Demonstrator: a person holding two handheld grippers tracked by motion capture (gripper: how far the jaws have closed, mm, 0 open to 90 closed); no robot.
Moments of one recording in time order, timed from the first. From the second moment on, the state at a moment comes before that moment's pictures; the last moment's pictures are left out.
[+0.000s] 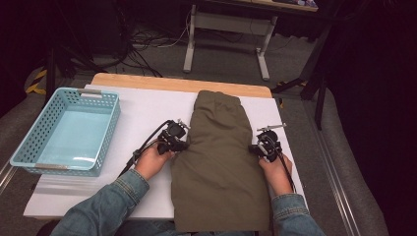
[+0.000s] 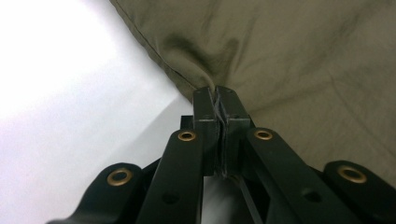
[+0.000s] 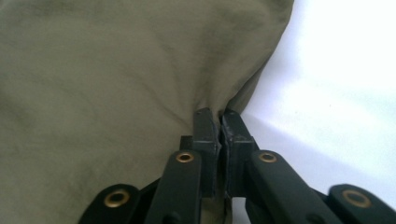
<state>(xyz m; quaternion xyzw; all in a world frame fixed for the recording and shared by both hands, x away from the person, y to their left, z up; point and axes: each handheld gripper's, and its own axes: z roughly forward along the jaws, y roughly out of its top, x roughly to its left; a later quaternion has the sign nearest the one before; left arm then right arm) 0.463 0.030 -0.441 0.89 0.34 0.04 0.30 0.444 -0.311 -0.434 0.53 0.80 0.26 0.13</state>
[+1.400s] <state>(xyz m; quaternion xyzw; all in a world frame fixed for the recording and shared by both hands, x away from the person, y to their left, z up) 0.385 0.057 -0.428 0.91 0.27 0.00 0.31 0.353 -0.328 -0.431 0.50 0.80 0.31 0.09</state>
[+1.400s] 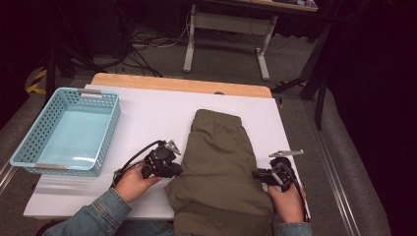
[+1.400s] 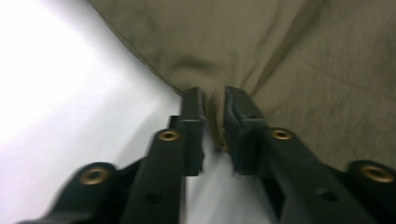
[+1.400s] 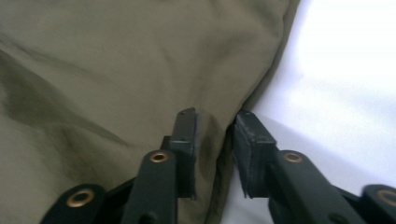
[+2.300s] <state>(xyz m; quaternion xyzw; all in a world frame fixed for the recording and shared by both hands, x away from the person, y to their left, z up) 0.411 0.063 -0.414 0.86 0.29 0.04 0.41 0.349 -0.329 -0.415 0.46 0.78 0.40 0.14</state>
